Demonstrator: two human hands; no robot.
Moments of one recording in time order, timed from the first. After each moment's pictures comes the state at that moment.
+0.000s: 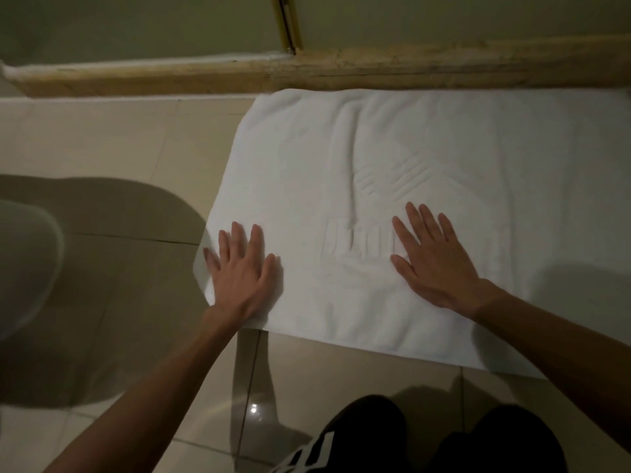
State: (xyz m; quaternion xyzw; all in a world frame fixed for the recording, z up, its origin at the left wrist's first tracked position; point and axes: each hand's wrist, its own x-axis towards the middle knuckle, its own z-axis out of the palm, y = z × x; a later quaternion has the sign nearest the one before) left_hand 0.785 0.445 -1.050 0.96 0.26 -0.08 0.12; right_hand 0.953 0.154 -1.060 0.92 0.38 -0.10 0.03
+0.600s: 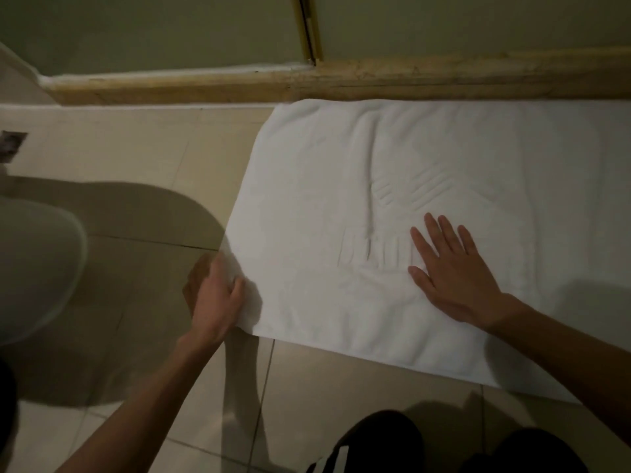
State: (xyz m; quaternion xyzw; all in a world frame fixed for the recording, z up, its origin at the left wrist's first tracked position) left_hand 0.742 0.480 -1.029 0.90 0.34 0.05 0.28; right_hand 0.953 0.155 -1.060 0.92 0.38 -0.11 0.02
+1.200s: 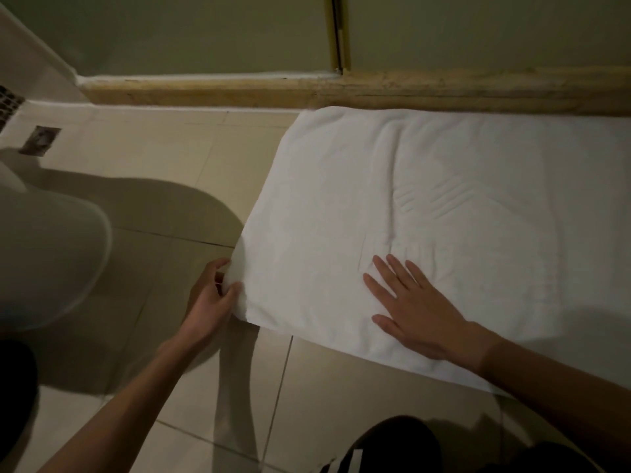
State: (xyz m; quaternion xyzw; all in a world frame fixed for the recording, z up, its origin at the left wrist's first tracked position) left_hand 0.710 0.512 -1.019 0.83 0.40 0.03 0.40; right_hand 0.892 0.204 -1.053 0.83 0.54 -0.13 0.01
